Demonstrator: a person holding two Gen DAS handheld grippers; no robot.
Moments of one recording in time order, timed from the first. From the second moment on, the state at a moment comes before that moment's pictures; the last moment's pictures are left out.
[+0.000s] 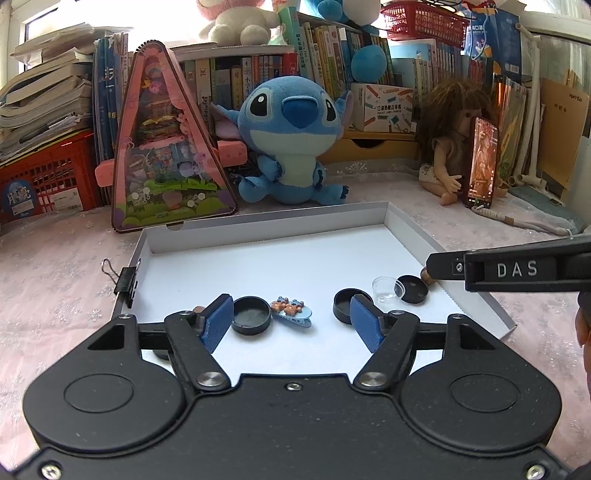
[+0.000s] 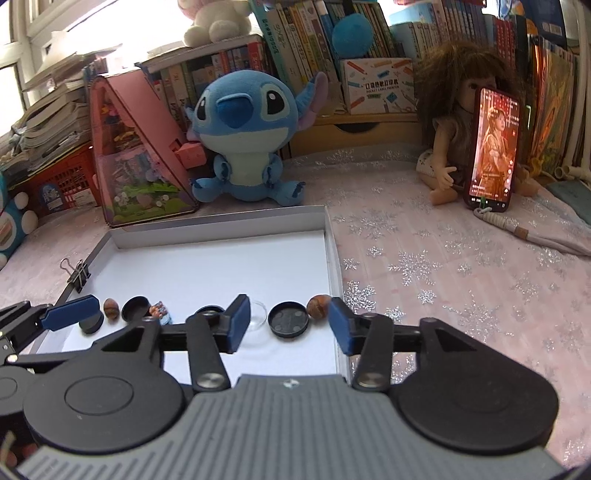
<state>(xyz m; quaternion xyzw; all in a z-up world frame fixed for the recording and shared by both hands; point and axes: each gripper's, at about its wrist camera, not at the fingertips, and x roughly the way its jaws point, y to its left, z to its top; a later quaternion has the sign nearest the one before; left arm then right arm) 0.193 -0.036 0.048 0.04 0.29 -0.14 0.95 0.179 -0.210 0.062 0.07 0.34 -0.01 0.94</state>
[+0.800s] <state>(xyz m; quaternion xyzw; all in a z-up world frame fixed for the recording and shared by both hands) 0.119 0.001 0.060 0.01 0.26 -0.16 0.95 0.104 -0.186 0.070 0.00 0.26 0.04 0.96</state>
